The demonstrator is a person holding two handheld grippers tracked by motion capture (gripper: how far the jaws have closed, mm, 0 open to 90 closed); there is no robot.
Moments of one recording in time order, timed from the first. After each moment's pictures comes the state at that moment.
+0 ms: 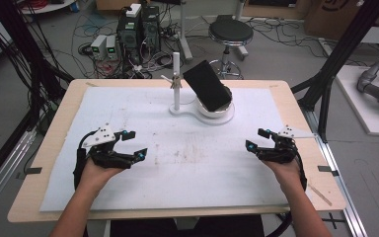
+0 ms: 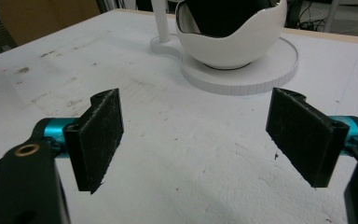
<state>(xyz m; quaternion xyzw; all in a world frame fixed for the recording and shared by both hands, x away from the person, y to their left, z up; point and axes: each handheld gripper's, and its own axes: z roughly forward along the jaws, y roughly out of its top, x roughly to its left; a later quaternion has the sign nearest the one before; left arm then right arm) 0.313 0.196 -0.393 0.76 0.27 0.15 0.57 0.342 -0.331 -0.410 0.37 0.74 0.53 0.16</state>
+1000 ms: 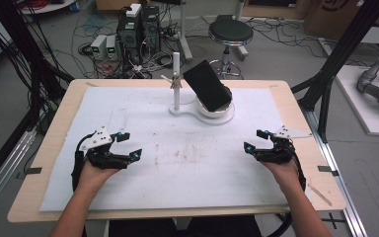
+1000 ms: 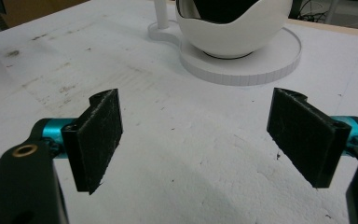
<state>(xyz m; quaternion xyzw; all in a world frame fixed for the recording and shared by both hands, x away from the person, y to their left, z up) 0.322 0.212 -0.417 0.76 0.29 0.17 0.55 0.345 -0.327 -0.415 0.37 0.76 0.51 0.17</state>
